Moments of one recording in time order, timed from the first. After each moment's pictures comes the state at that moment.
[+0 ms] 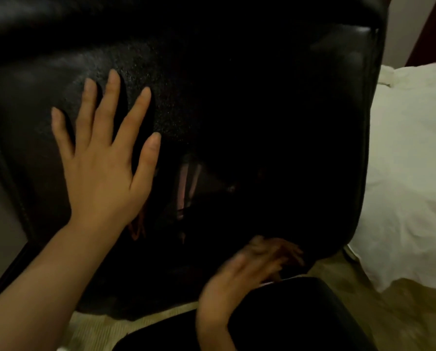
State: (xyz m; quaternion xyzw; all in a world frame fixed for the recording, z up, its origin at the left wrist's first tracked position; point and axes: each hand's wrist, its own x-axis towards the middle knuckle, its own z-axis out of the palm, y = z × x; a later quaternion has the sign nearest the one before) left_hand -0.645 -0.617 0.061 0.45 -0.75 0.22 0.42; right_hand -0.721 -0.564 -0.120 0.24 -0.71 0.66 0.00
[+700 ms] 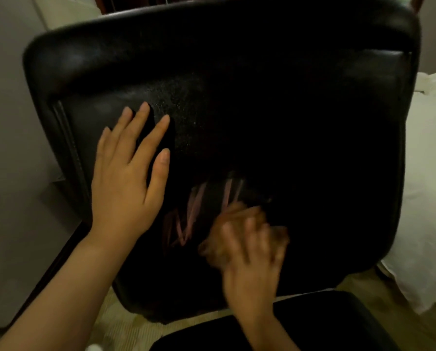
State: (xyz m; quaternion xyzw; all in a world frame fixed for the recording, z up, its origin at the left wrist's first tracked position) left_hand -0.603 -0.615 0.076 0.42 -0.77 0.18 0.44; right_hand -0.742 -0.563 -0.098 0.58 -0.66 0.38 0.29
